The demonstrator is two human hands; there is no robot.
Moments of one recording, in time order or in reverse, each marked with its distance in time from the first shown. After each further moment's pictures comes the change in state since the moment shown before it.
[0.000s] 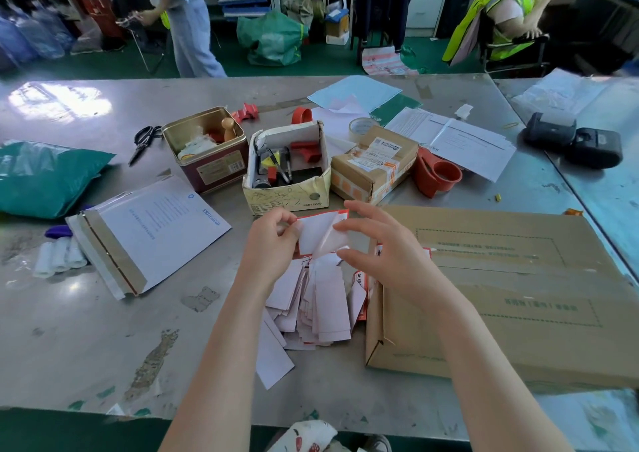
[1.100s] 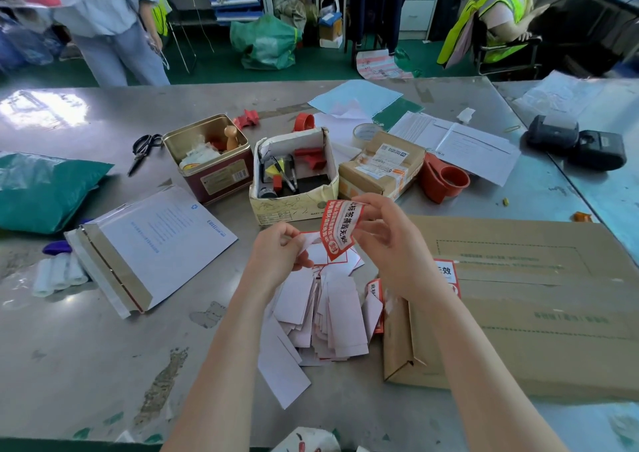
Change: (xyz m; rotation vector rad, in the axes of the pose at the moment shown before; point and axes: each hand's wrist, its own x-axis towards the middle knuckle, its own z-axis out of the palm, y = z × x) left_hand 0.034 -0.021 -0.016 -0.008 -0.129 -0.109; right_hand 0.027 -0.017 0.021 0.298 0.194 0.058
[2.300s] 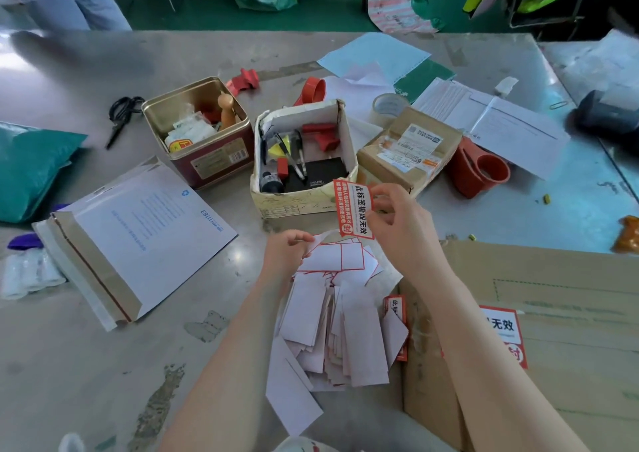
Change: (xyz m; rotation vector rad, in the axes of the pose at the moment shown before) left_hand 0.120 -0.071 0.024 -0.055 -0.006 -0.243; right_hand 0.095 0.036 0.026 -0.258 0.067 0.252
